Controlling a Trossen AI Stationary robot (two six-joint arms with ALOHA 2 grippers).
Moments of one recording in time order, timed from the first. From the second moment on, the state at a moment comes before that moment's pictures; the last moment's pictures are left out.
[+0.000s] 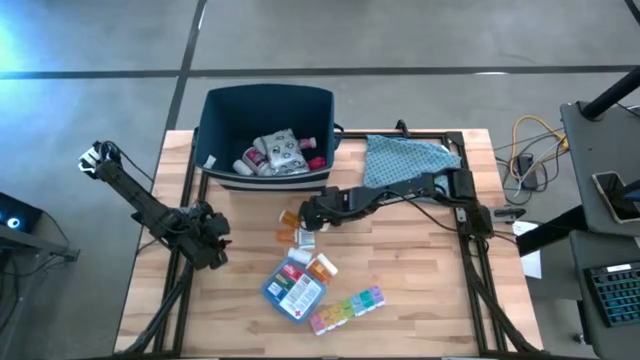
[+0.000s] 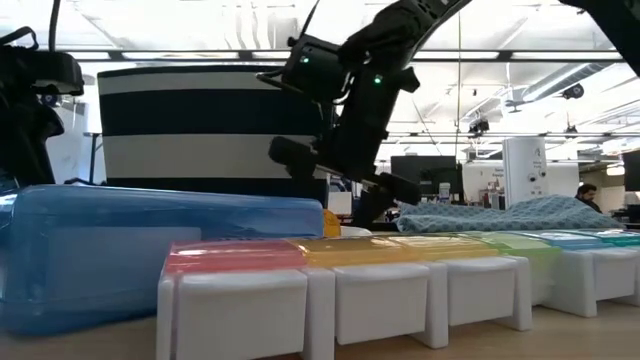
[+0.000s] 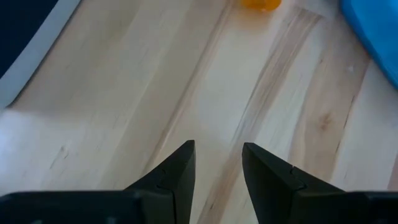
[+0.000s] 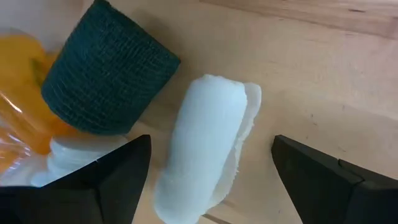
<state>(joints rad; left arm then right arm) -0.70 0.78 0.47 -0.97 -0.46 -1.07 -0.03 2.14 1.46 -0.54 0.17 1.26</state>
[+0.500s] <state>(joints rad) -0.70 0.77 0.47 -0.97 -0.49 -1.08 -0.02 2.16 1.51 -0.68 0.17 1.17</state>
